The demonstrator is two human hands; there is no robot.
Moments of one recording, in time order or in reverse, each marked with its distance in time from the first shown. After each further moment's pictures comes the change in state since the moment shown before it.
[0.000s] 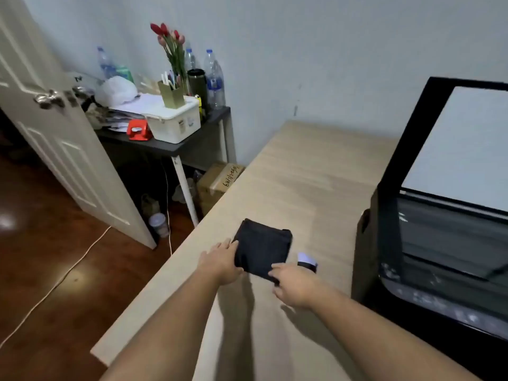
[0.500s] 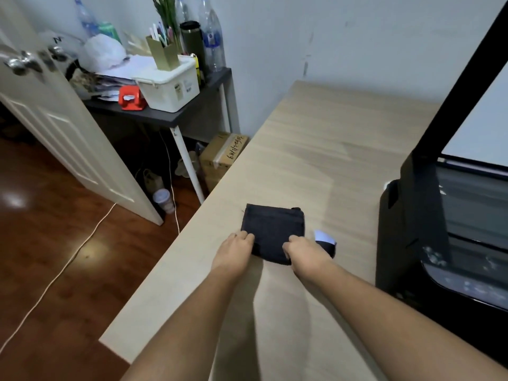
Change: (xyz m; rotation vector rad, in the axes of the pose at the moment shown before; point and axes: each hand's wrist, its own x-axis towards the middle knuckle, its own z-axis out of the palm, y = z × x) left_hand 0.026 -0.008 0.046 0.103 0.178 0.114; right_hand 0.046 0.002 0.011 -0.084 -0.008 0.124
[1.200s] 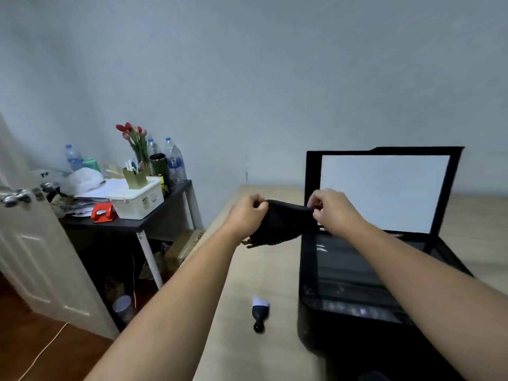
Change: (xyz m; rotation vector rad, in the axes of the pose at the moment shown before) left_hand -0.032 0.191 -0.251 -0.837 0.280 0.230; right_hand -0.197 0.145 -0.205 0.422 0.858 0.192
